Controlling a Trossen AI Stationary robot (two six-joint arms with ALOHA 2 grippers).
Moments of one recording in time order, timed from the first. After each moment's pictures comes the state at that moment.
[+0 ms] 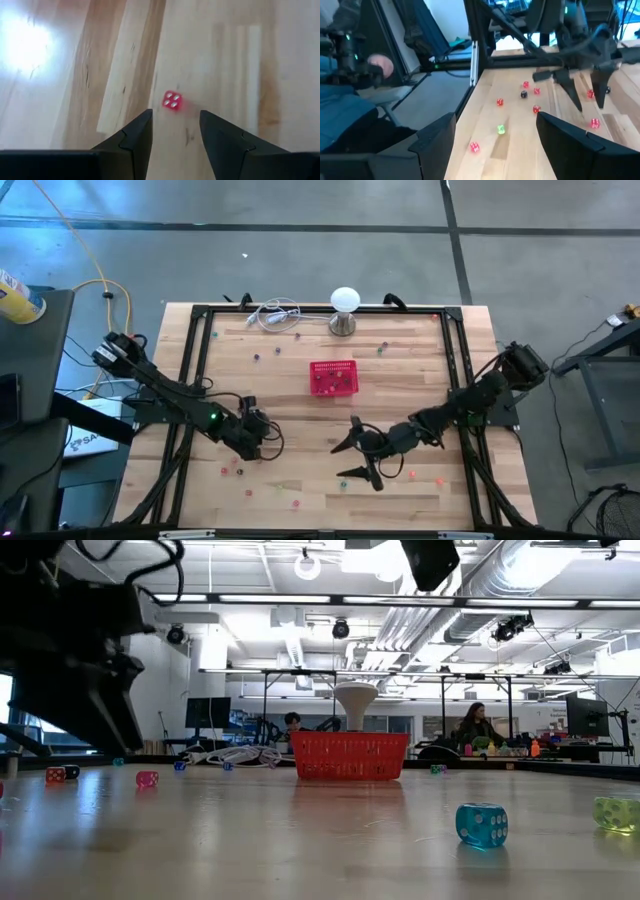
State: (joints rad) left arm -0.54 1.37 0.60 -0.30 -0.50 -0.55; right arm 0.49 1.59 0.79 0.62 0.16 0.24
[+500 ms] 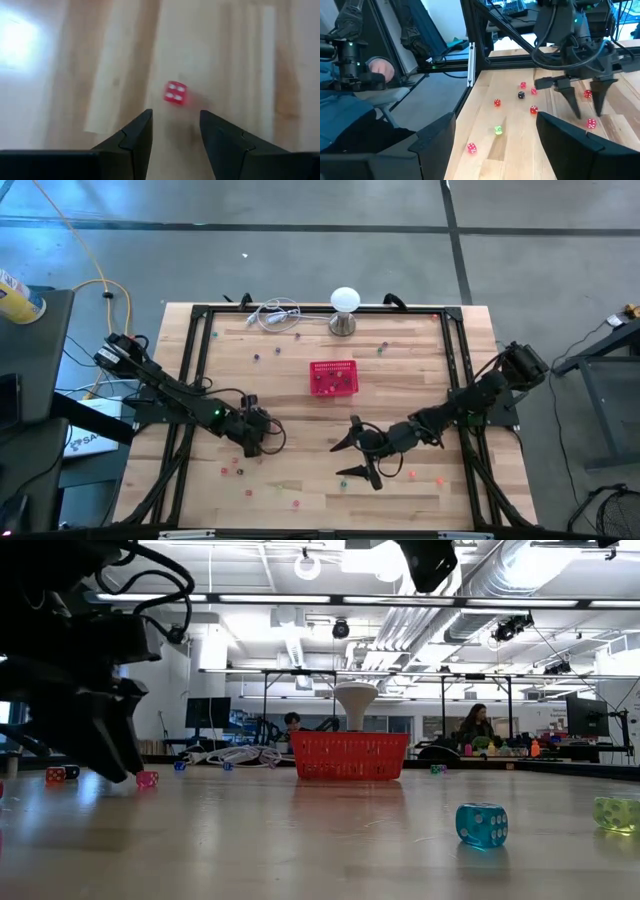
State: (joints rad) left arm -0.48 1.39 0.54 -0.19 -0.41 -0.50; right arm 0.49 1.59 0.79 0.62 0.16 0.24
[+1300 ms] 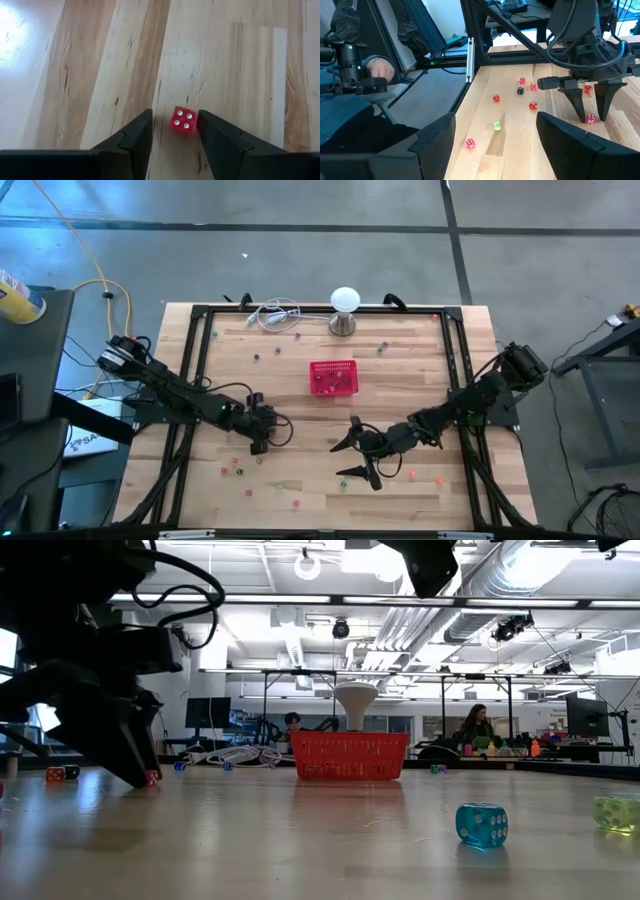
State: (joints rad) left arm -0.39 1.49 0.54 -0.11 -0.31 -0.47; right arm 0.49 1.60 0.79 0.61 0.17 0.24
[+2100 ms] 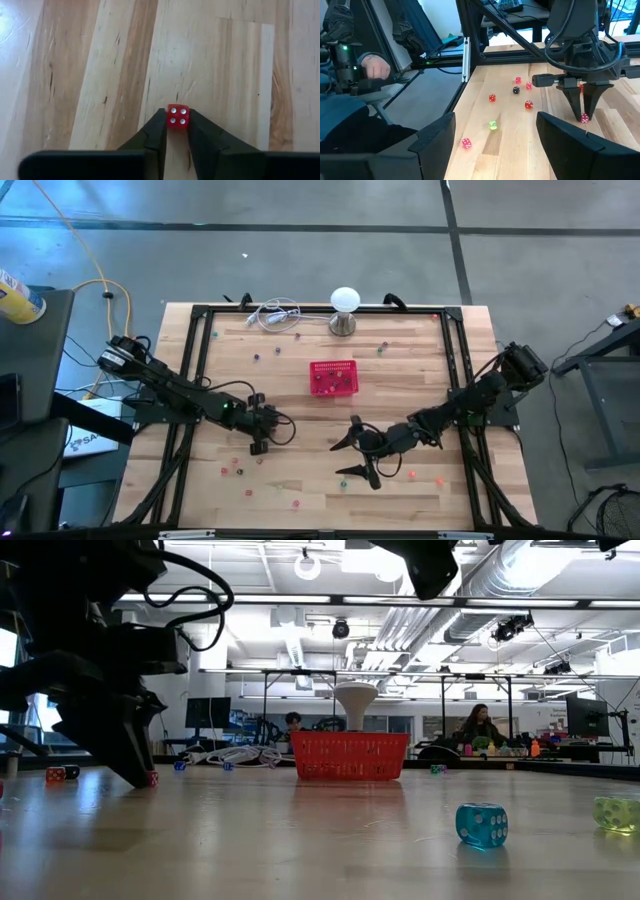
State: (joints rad) left arm -0.39 1.49 0.54 -0.18 -0.21 -0.49; right arm 0.49 1.60 0.79 0.60 0.19 0.24
